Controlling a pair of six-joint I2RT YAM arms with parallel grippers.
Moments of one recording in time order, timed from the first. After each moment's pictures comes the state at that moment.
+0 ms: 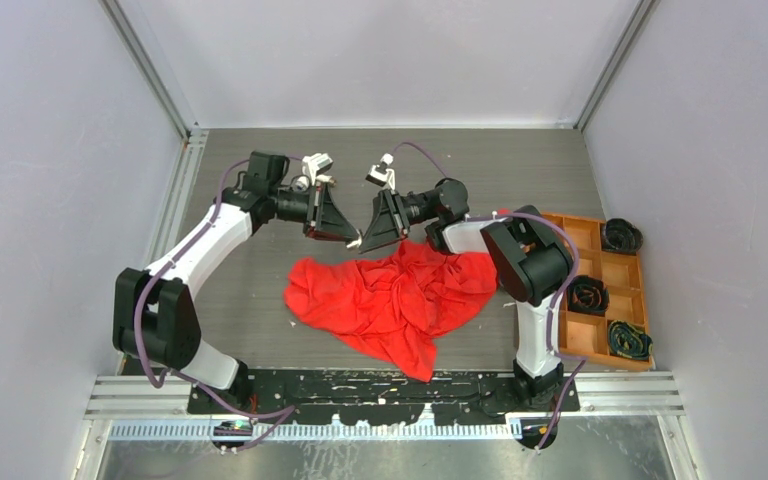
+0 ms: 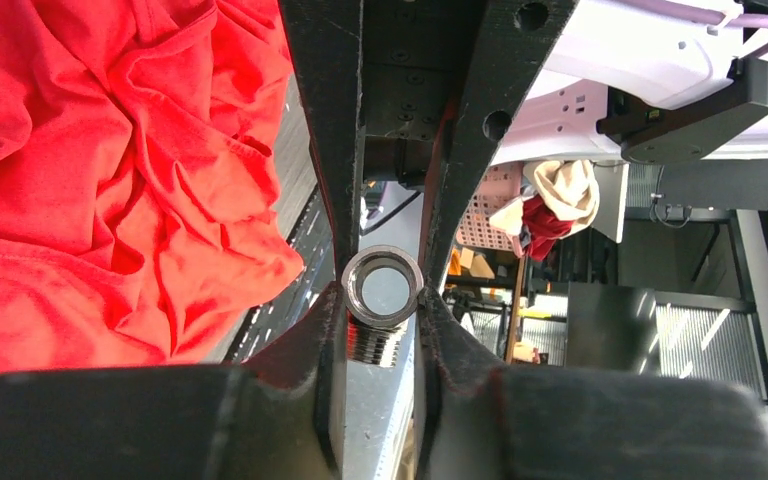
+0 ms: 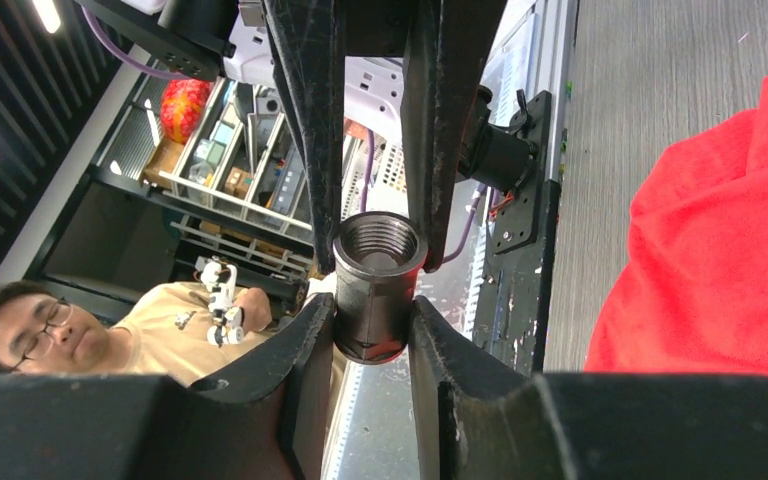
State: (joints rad) left arm -0.30 1.51 1.16 -0.43 1.17 -0.54; right arm 0.52 2.01 1.06 1.51 -1.42 1.64
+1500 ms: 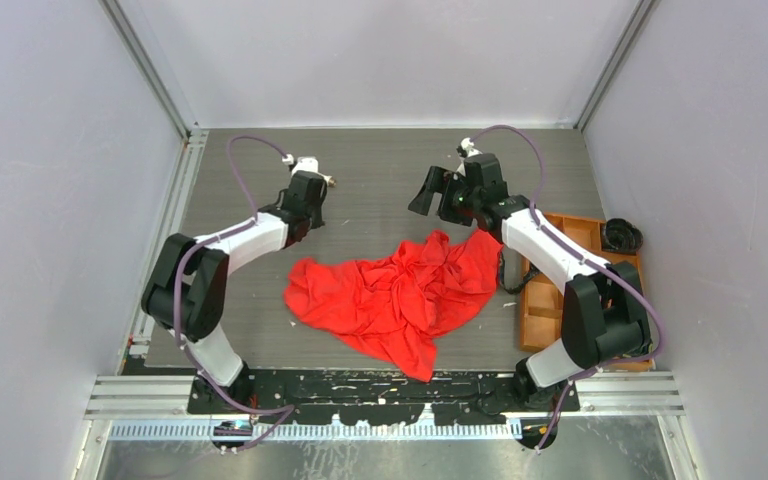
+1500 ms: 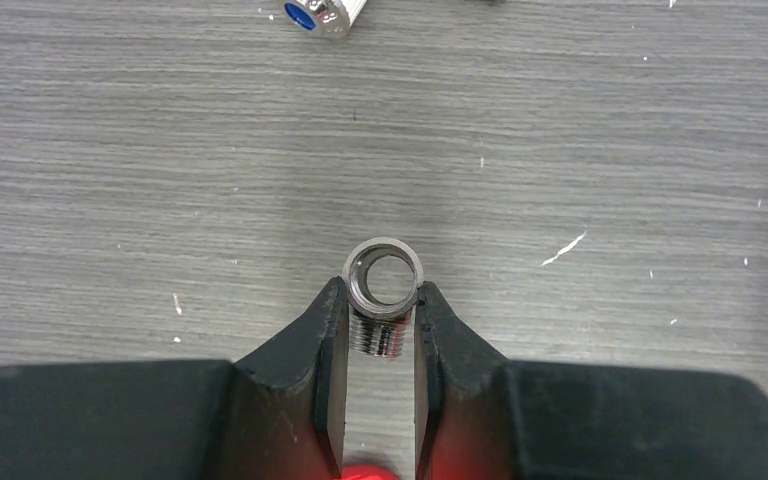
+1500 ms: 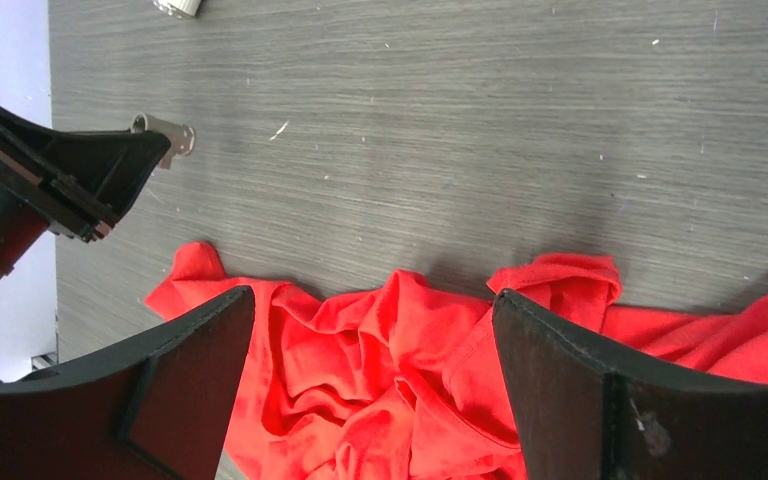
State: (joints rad) left arm -0.43 1.70 1.05 -0.09 -0.38 -0.30; right arm 0.35 1.51 1.07 -0.20 -0.24 0.55
